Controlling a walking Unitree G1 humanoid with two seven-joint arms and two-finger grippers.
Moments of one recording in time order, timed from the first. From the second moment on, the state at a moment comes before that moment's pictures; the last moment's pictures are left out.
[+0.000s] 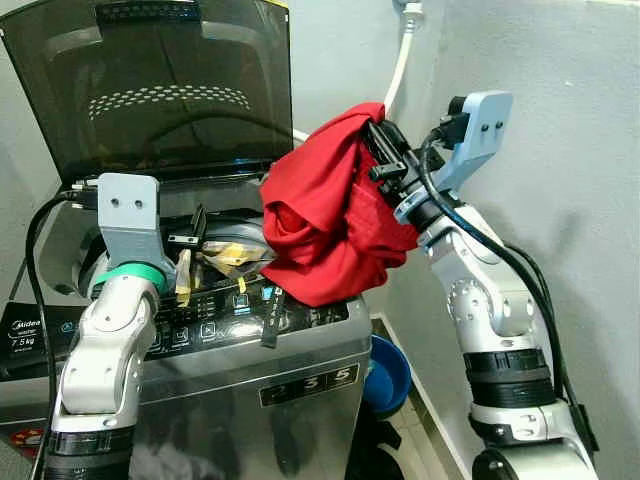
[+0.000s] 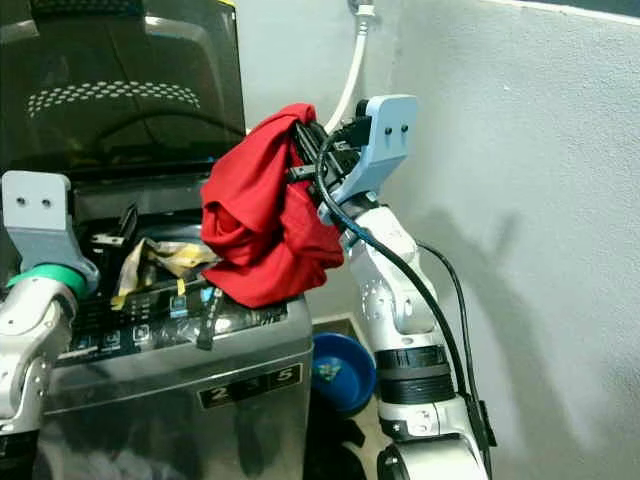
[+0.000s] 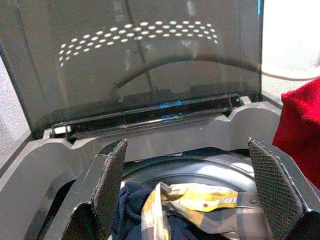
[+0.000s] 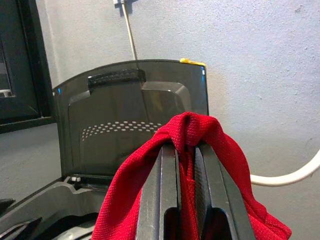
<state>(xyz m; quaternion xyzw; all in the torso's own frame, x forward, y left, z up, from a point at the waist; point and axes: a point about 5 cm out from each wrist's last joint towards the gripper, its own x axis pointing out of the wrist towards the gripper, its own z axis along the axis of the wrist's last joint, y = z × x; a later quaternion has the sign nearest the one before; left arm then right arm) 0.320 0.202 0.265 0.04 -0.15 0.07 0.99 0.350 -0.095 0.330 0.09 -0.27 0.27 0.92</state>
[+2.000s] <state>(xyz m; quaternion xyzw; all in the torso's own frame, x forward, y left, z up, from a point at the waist) 0.316 0.201 0.266 0.03 -0.16 0.07 0.98 0.354 -0.090 0.332 0.10 -0.28 0.28 0.91</state>
